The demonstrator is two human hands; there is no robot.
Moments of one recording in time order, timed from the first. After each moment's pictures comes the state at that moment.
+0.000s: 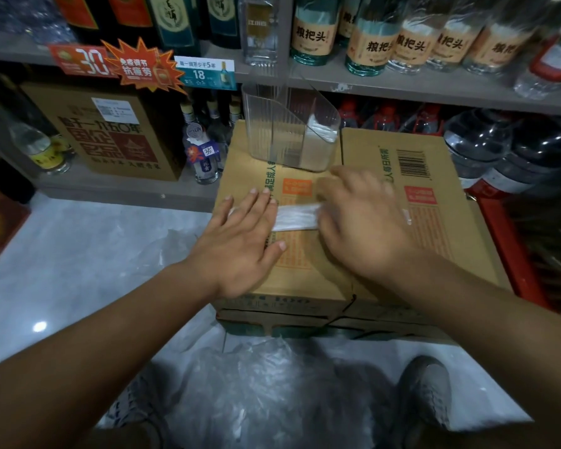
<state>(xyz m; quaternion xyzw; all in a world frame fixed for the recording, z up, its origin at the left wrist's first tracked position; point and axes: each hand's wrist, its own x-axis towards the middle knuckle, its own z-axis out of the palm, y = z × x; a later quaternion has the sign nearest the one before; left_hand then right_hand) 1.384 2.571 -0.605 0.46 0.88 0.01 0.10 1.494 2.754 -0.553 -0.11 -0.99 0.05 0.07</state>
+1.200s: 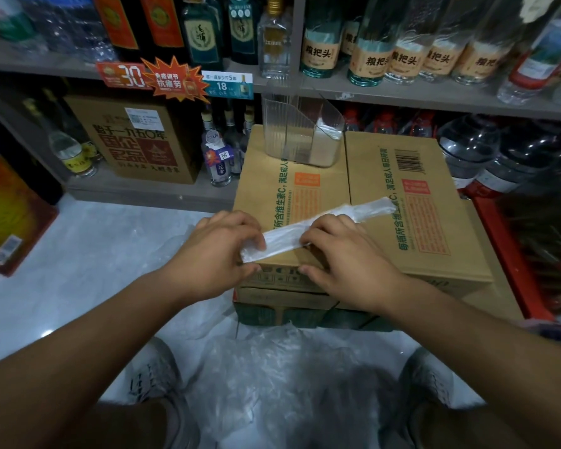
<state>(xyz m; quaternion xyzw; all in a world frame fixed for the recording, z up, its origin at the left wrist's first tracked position) 1.406 2.498 -0.584 0.47 0.86 0.20 0.07 1.542 2.703 -0.570 -0.02 -0.99 0.11 0.01</state>
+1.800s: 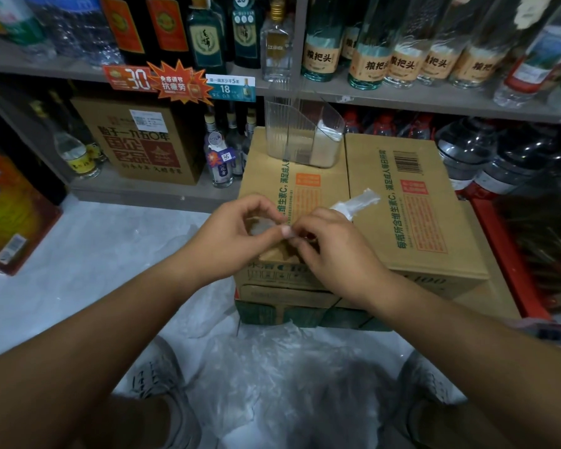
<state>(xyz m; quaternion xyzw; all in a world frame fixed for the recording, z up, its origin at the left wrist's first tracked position) 1.422 2.517 -0.558 0.36 0.74 0.53 0.21 1.532 2.683 -0.570 -0.05 -0.96 0.25 0.13</state>
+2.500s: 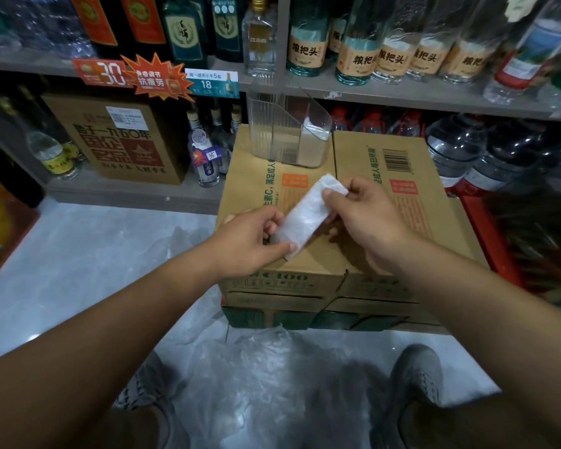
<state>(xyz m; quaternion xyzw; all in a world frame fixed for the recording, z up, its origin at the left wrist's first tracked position) 1.405 2.560 -0.589 0.40 0.82 0.35 0.22 1.512 2.738 -0.548 -0.30 -0.73 0.60 0.13</state>
